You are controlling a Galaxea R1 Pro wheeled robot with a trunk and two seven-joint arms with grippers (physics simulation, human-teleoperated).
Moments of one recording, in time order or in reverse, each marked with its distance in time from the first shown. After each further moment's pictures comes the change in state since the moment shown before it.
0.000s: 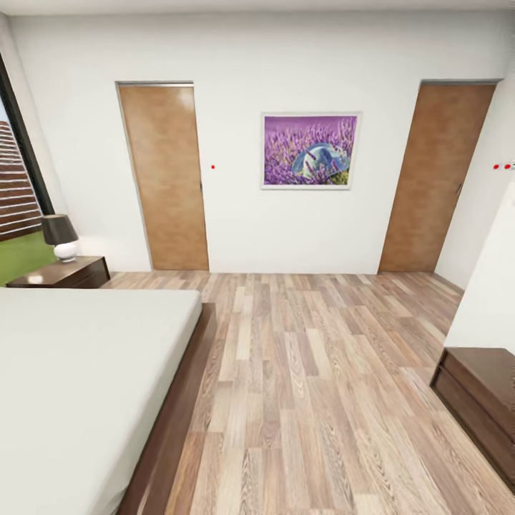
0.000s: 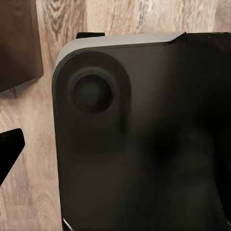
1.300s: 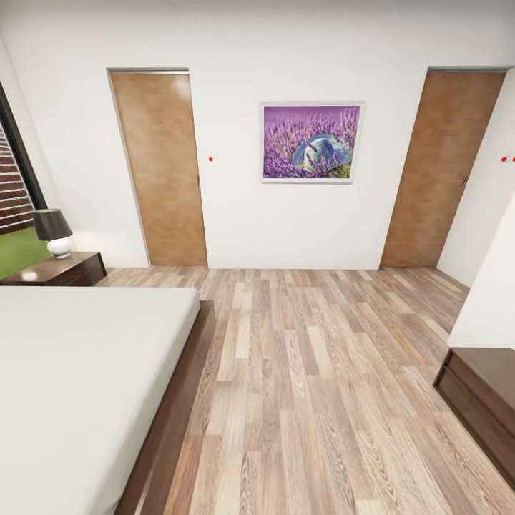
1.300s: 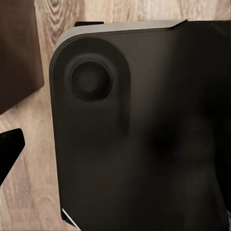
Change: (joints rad) left arm 0.000 -0.001 0.000 0.000 0.000 0.000 0.000; right arm 0.000 -0.001 0.003 -0.001 0.002 -0.001 0.000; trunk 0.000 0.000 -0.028
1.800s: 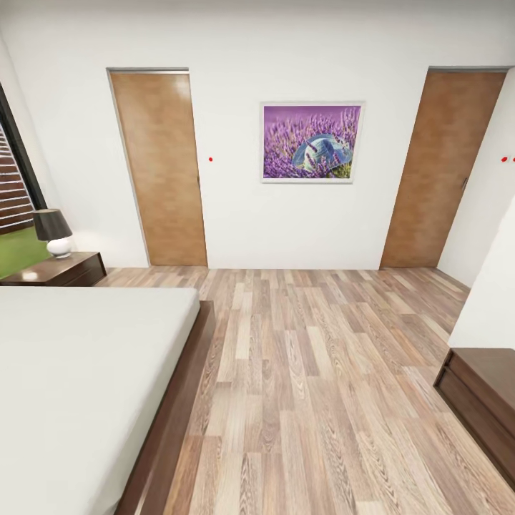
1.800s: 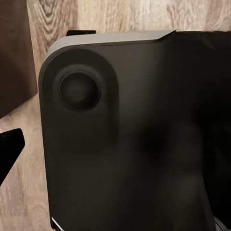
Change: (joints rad) left arm 0.000 -0.014 0.001 -0.018 0.004 -0.001 -0.003; right arm 0.000 0.000 -0.003 -0.001 0.003 0.000 0.000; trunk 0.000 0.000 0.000
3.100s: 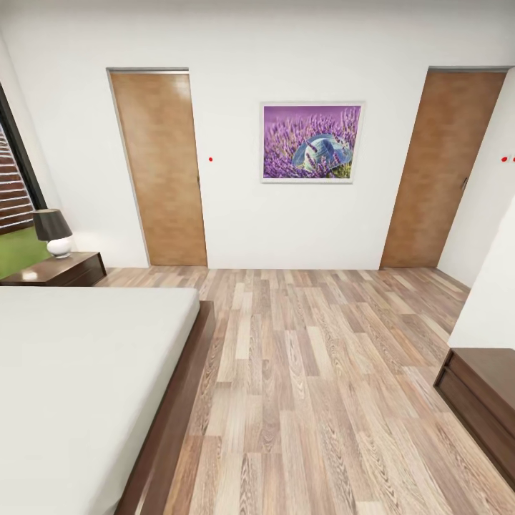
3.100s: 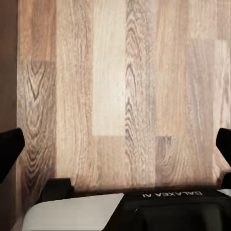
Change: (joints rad) left arm -0.042 -0.077 -0.001 -0.590 -0.002 0.288 0.005; right arm -0.004 -0.142 -0.064 -0.250 -0.003 0.010 -0.007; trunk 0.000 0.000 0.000
